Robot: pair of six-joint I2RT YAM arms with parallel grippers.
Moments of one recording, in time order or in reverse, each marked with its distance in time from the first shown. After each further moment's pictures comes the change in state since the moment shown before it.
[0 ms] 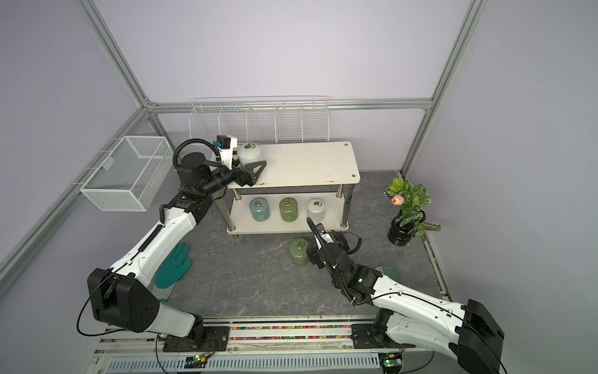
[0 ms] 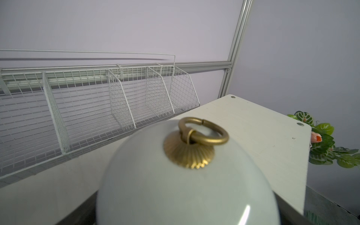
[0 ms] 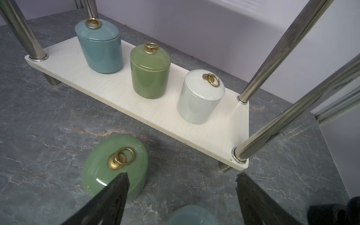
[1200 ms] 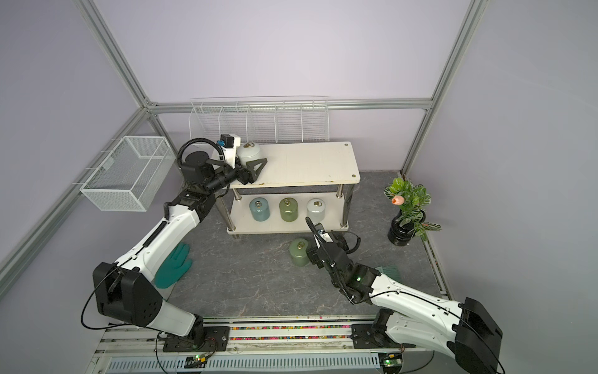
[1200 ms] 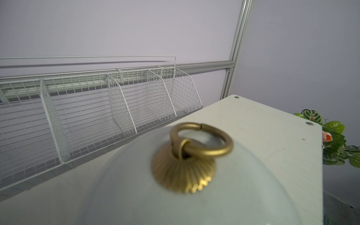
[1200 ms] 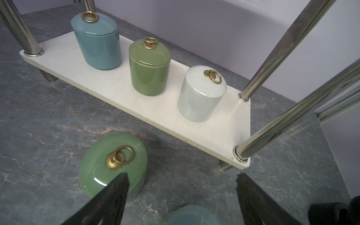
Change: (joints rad) left arm -0.011 0.033 0.013 0.029 -0.013 0.032; right arm -0.008 0.024 0.005 -0.004 -0.008 0.008
